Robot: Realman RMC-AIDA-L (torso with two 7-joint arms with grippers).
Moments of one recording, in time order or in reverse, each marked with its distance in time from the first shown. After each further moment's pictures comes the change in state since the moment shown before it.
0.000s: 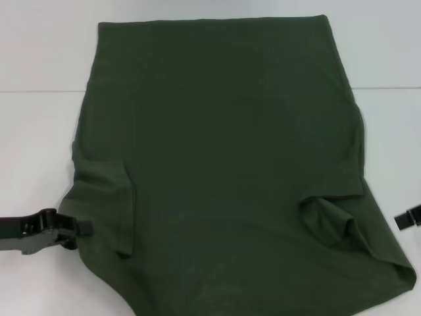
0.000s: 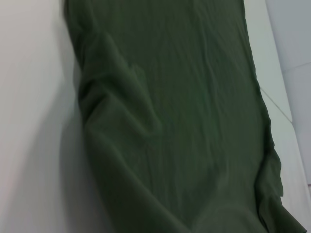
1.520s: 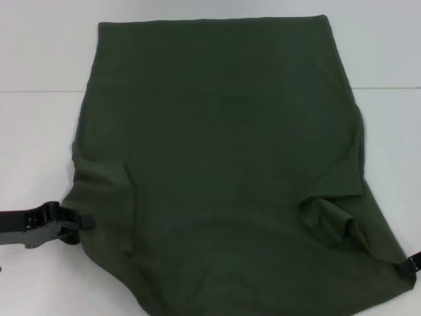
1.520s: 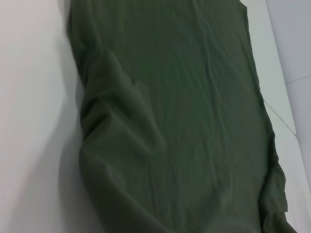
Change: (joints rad) left arm -0.015 -0.001 -0.004 -0.021 -0.007 -0.045 -0.010; right arm -0.035 0.067 0.019 0.034 -0.164 0.039 -0.055
